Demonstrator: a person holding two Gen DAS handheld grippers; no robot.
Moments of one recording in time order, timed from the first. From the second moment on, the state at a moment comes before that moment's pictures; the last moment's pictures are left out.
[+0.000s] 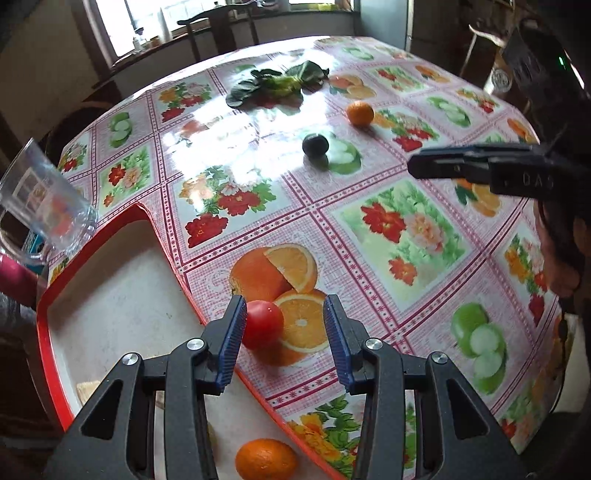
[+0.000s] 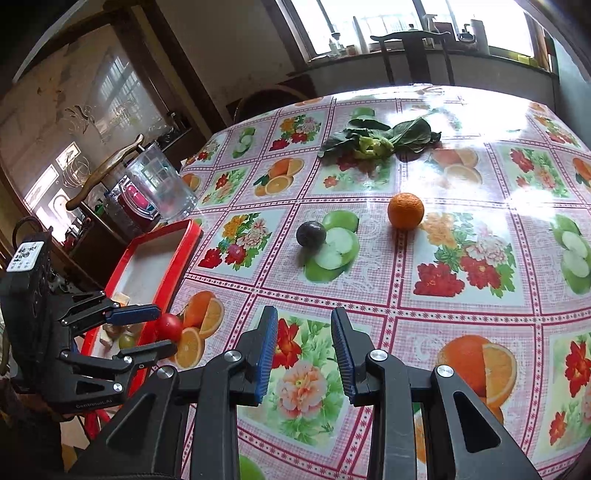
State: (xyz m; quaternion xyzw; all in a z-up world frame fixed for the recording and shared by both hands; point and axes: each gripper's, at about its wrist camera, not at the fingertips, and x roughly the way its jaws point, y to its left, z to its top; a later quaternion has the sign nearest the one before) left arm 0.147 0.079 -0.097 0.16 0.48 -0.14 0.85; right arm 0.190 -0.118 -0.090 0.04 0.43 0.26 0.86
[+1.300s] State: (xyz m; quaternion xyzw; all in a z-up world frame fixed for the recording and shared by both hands) left arm 0.151 0.101 -0.092 0.07 0.48 -0.15 0.86; right arm 0.197 -0.082 -0.087 0.01 0.40 0.25 0.88
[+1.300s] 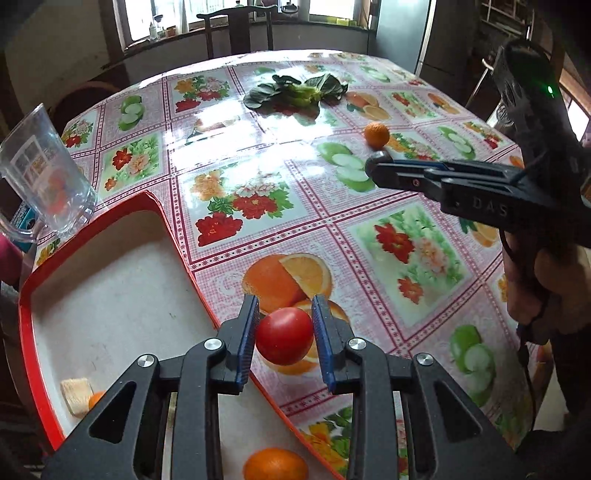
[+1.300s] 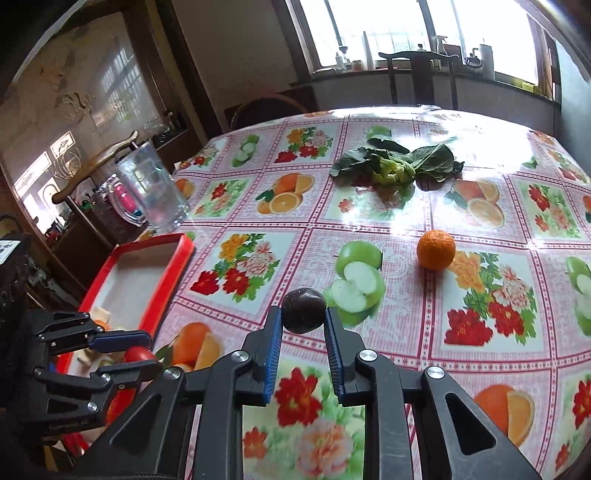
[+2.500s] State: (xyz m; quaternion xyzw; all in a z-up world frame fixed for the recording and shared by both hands) left arm 0.075 0.204 -0.053 -0.06 0.42 -0.07 0.90; right arm 0.125 0.009 -0.063 -0.03 0.39 0.35 0.85
